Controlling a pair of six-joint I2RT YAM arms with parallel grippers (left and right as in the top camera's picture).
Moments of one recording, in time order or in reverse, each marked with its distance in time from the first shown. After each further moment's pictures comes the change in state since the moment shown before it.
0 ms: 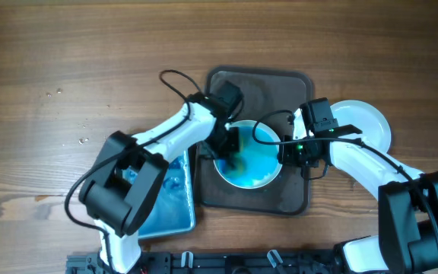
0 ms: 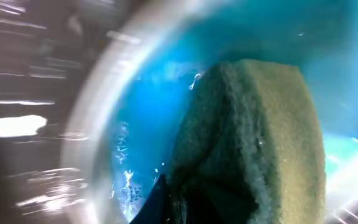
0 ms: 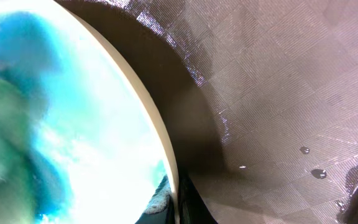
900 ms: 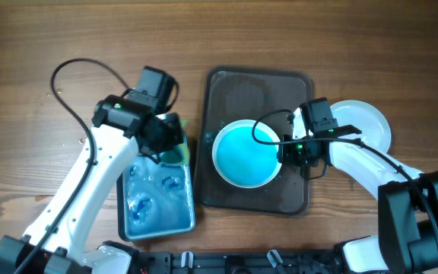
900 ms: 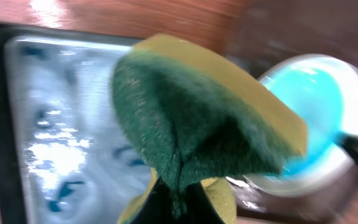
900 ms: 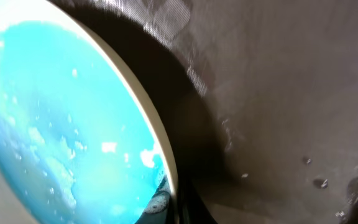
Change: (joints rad) left arm 0.267 -0.523 -0.084 -0.263 -0.194 0.011; right arm 0.002 0.002 -0.002 0.027 0.006 0.000
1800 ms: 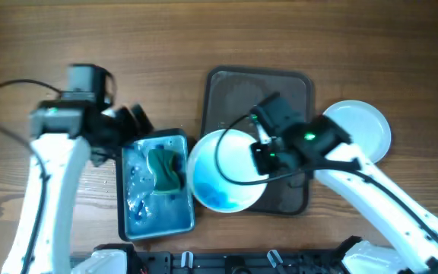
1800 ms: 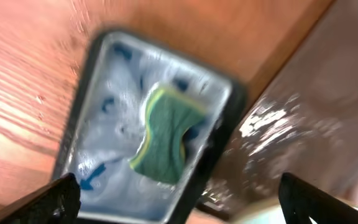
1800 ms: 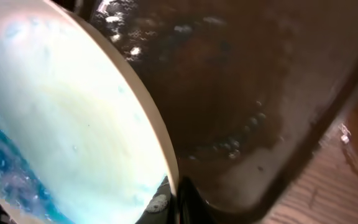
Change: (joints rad) left arm 0.322 -0.093 0.072 -0.136 0.101 0.019; right arm 0.445 -0.201 0.449 -0.630 0.296 -0.018
